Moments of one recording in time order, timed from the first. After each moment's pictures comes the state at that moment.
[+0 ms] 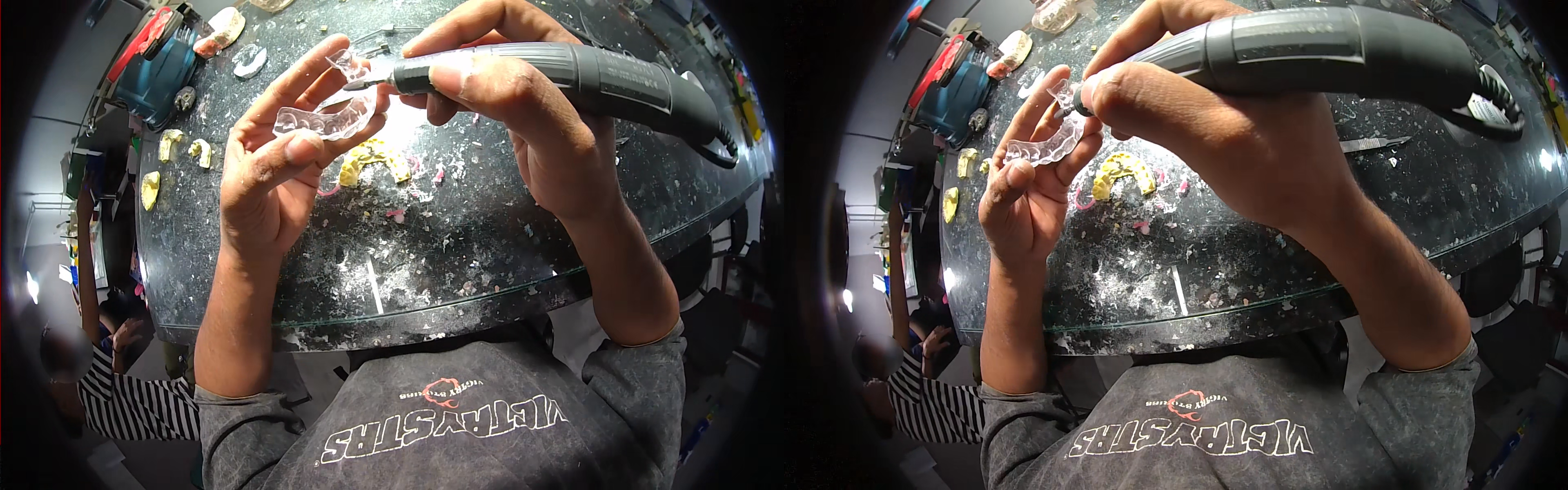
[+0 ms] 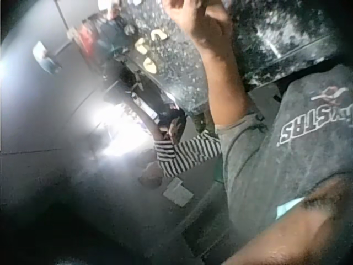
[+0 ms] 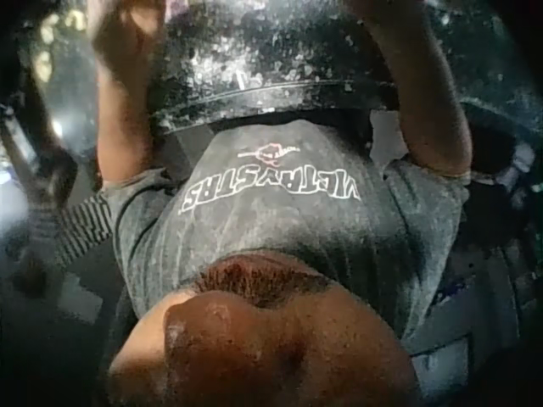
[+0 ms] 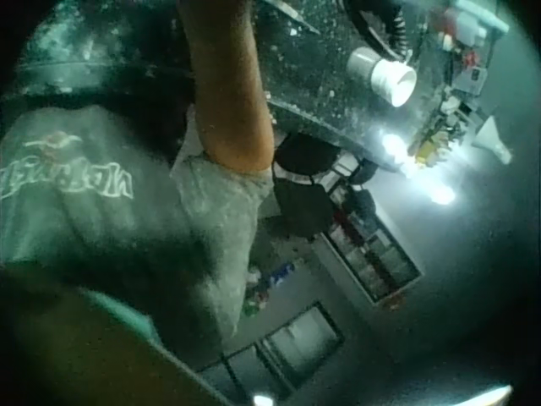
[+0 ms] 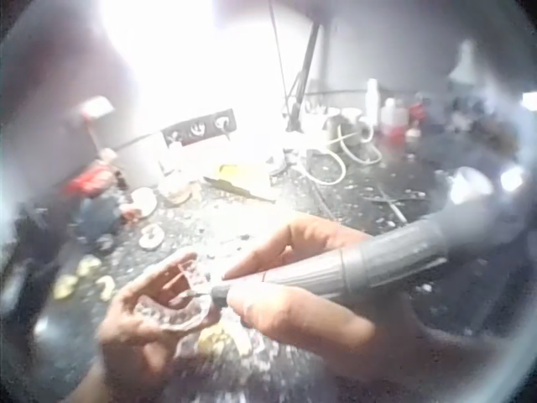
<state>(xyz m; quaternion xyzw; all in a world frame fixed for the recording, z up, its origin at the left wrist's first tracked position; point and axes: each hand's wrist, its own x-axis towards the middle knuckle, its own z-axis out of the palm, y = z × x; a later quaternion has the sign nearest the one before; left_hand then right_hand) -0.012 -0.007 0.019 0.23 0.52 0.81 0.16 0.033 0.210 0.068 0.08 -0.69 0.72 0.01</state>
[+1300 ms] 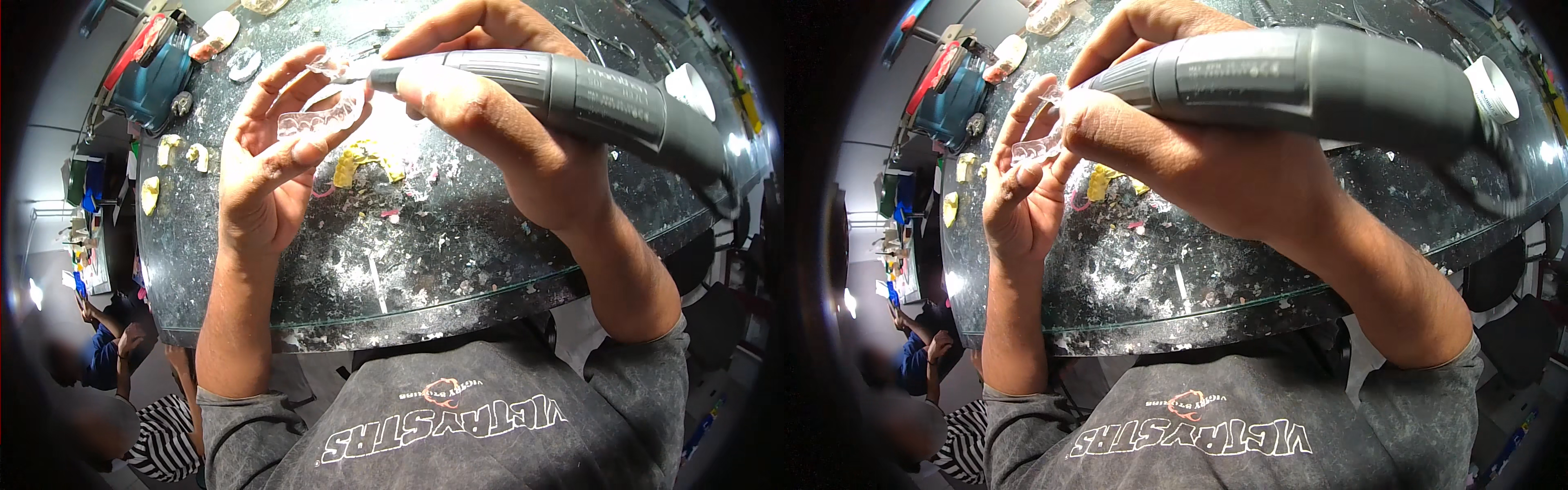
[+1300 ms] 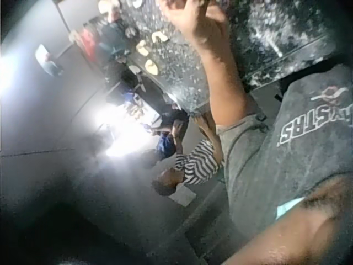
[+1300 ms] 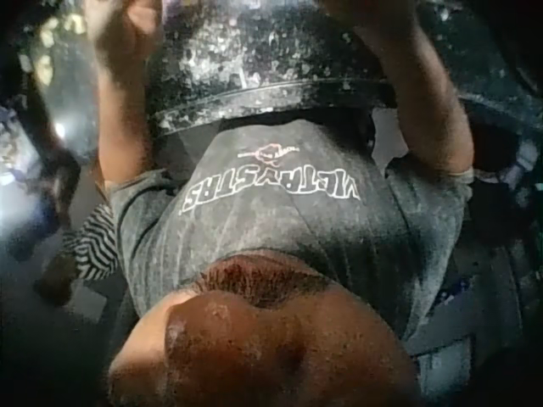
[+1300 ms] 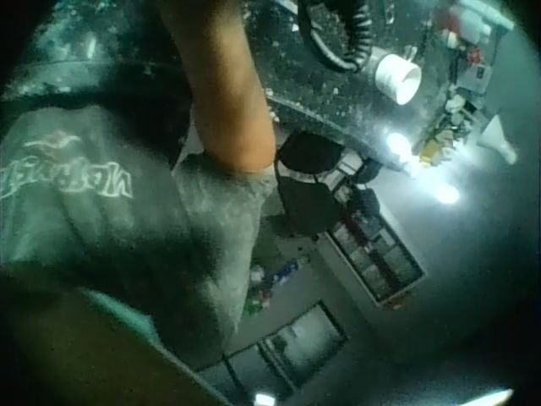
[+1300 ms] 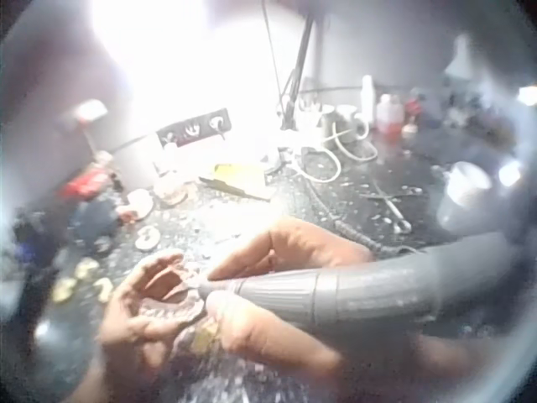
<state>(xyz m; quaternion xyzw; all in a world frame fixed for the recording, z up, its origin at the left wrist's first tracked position) -0.012 -0.004 0.013 0.20 0.52 0.82 0.11 0.032 0.217 0.074 0.10 -0.61 0.77 -0.13</state>
